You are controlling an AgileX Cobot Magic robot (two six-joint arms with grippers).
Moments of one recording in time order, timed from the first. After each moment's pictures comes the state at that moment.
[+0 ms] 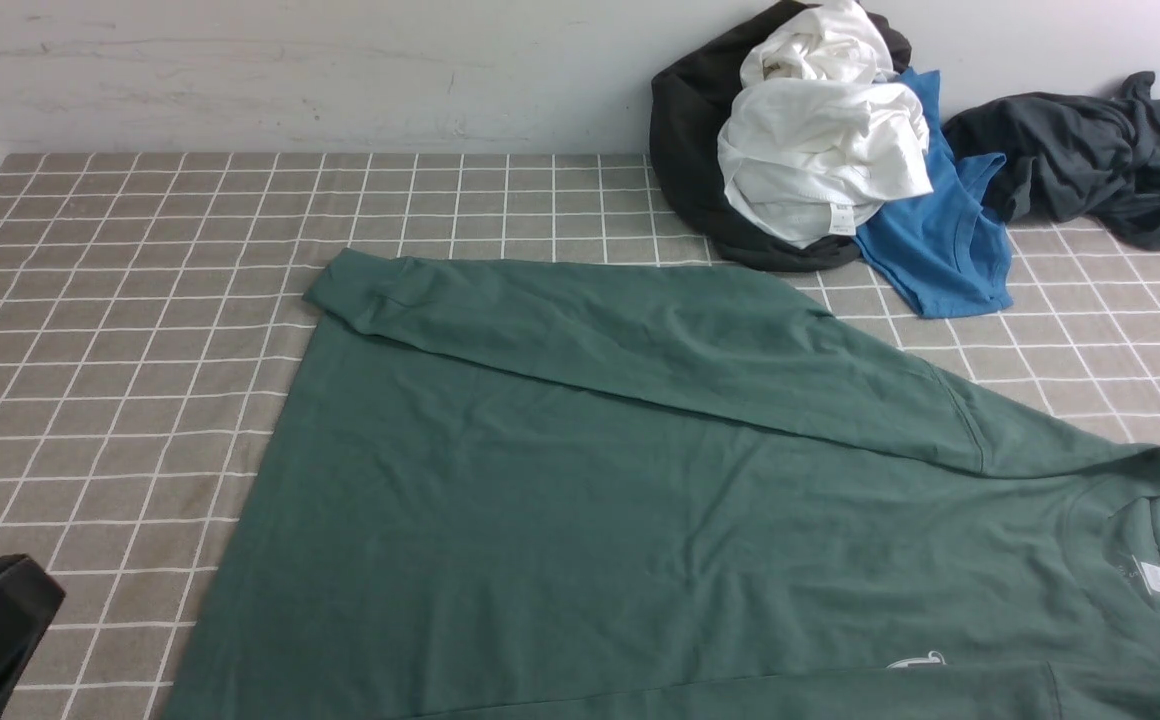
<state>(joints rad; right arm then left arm) -0.06 0.05 -0.07 0.83 0.32 -0.04 0.06 0.15 -0.31 -0.92 0.54 0.41</state>
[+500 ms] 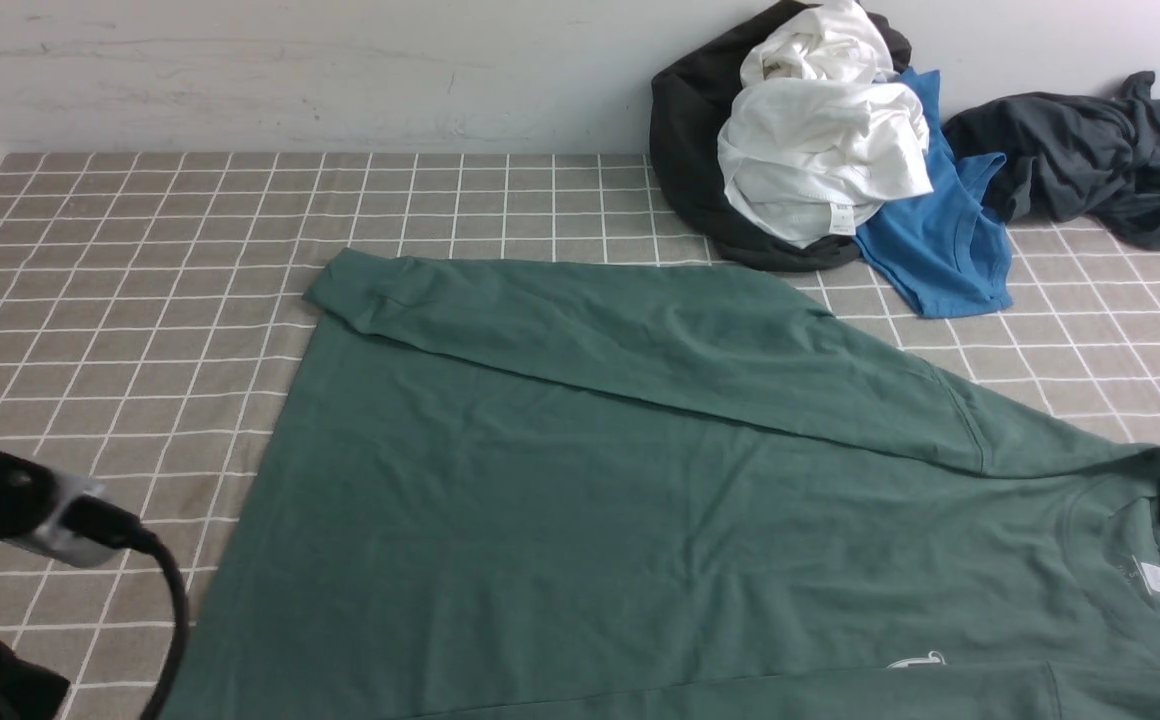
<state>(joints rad) 0.06 0.81 -0.73 0.54 0.97 -0.46 -0.07 0.85 -0.67 -0.22 1.06 0.36</state>
